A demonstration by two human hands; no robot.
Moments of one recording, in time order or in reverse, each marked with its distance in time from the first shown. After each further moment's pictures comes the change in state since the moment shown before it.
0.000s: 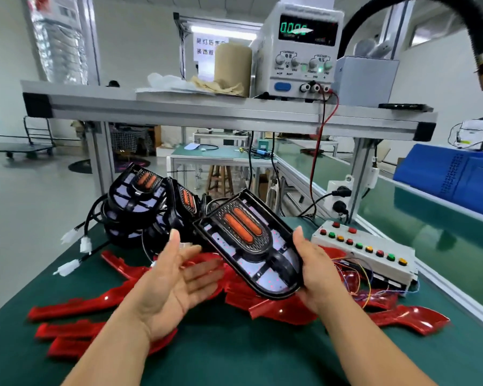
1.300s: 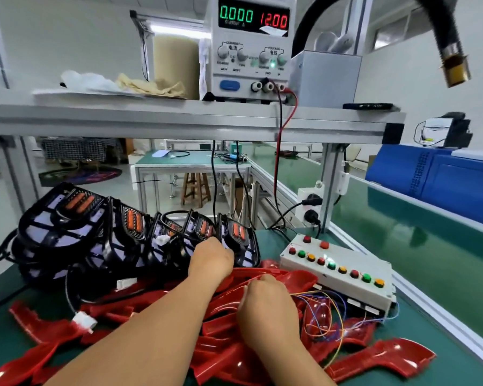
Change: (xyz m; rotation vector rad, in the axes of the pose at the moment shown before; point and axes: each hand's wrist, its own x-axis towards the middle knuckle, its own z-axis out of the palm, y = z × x) left_hand 0.202 -0.035 0.107 1.435 0.379 0.143; right_hand 0.029 0.024 -0.015 -1.494 0.237 -0.151
